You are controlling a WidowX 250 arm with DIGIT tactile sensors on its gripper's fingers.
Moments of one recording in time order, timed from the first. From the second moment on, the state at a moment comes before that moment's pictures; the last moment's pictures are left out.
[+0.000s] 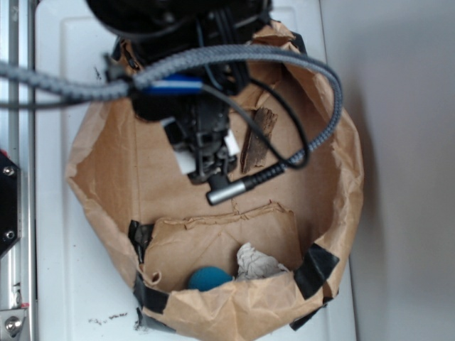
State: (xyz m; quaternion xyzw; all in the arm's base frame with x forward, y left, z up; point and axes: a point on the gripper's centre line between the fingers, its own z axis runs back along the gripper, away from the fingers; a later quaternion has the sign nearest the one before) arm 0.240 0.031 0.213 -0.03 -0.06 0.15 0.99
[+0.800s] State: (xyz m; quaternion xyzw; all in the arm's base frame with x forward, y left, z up) arm 0.264 0.025 0.114 -0.05 -0.08 0.41 0.91
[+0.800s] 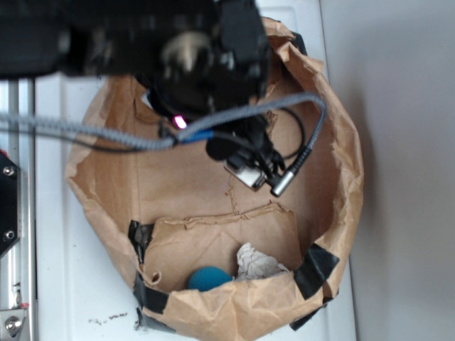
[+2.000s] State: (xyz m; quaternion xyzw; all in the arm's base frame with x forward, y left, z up) arm 0.303 0.055 0.035 -0.01 -0.09 0.43 0.90
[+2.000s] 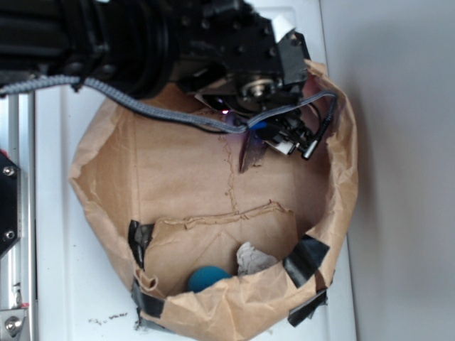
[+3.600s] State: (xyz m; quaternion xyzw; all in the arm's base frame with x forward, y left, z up) arm 0.277 0.020 0.089 -0.04 -0.11 0.33 0.93
